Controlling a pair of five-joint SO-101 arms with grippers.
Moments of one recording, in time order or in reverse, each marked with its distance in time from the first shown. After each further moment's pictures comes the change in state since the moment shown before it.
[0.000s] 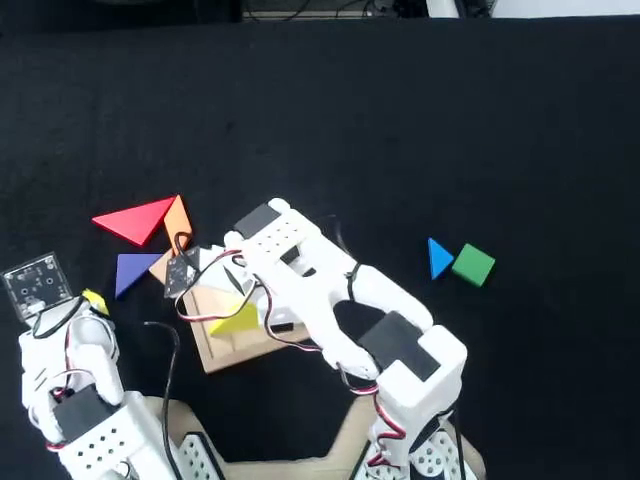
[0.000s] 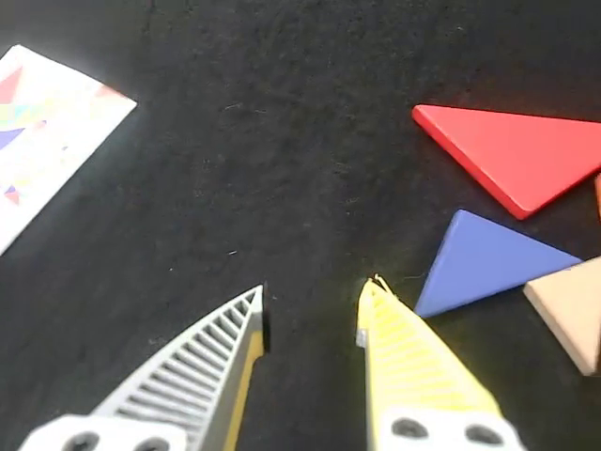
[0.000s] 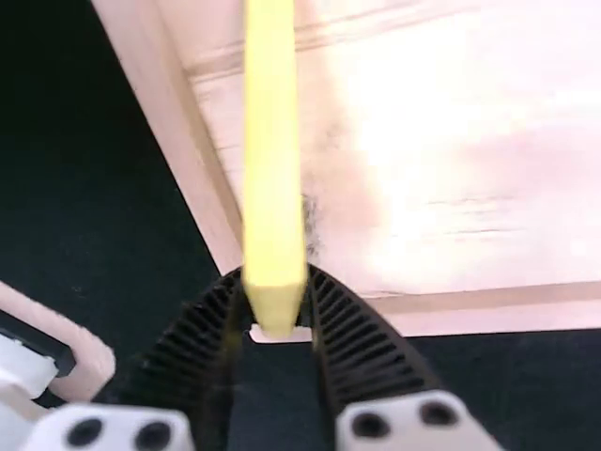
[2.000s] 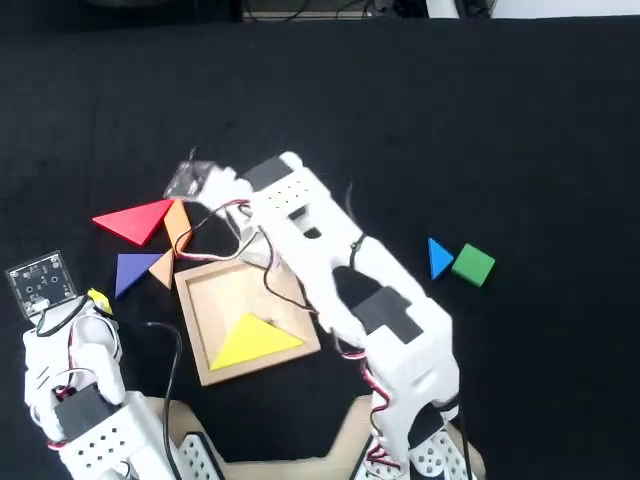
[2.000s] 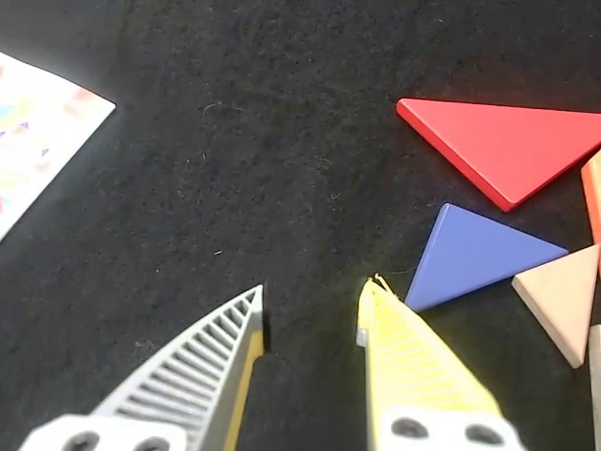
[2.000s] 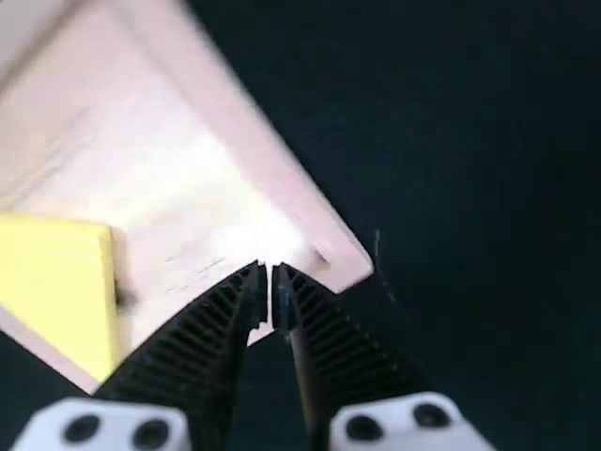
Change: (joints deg) left arm 1.4 0.0 0.8 -0.3 0.0; right arm 6.8 9.1 -20.7 -1.8 -21.4
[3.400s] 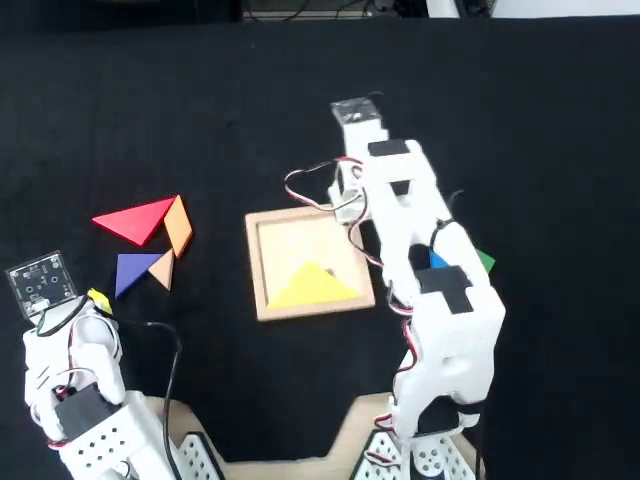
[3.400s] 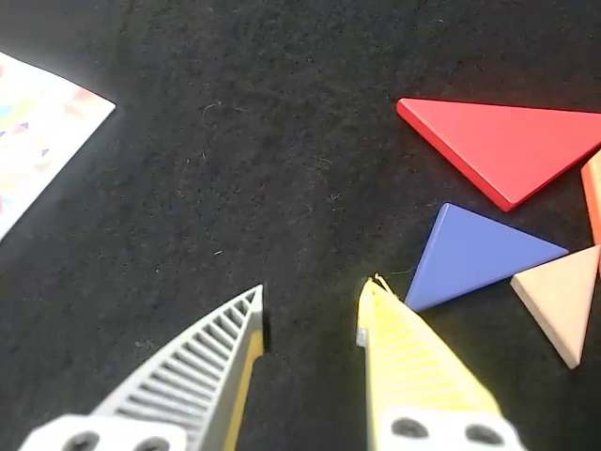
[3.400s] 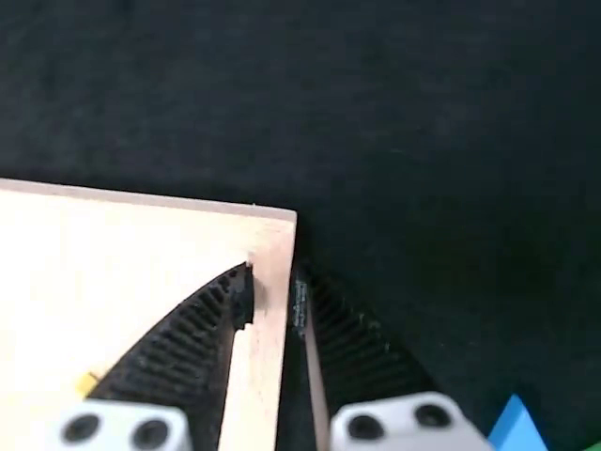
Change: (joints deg) left arm 0.0 0.0 0.0 0.0 0.0; right arm 25.7 1.1 7.8 -14.5 -30.2
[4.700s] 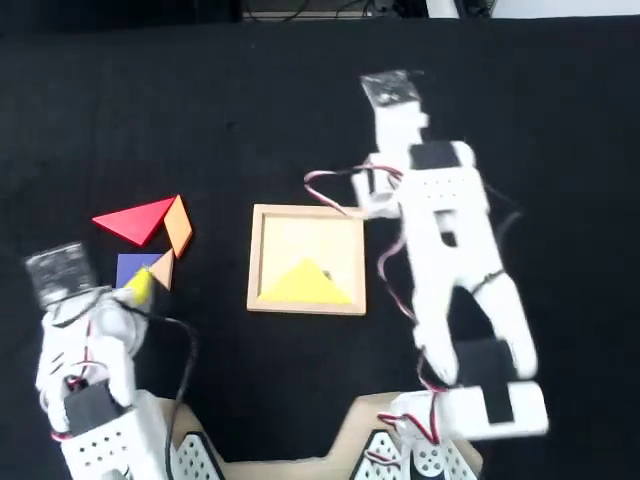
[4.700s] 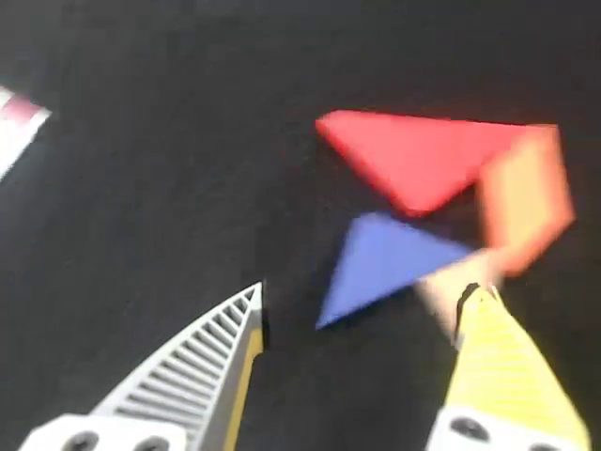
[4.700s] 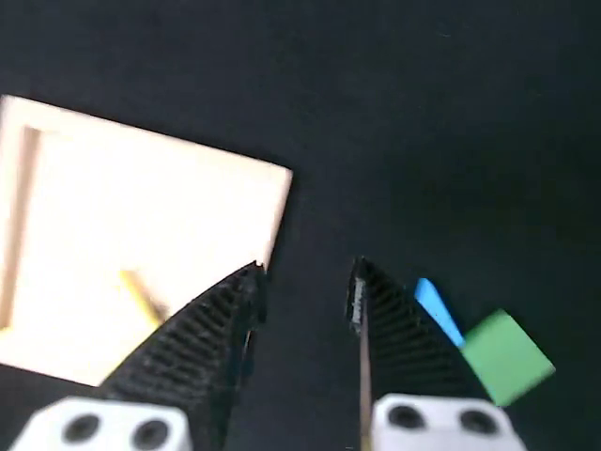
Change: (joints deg) left arm 10.9 0.2 -2.8 0.2 4.0; right arm 5.2 -30.3 14.9 5.8 5.1
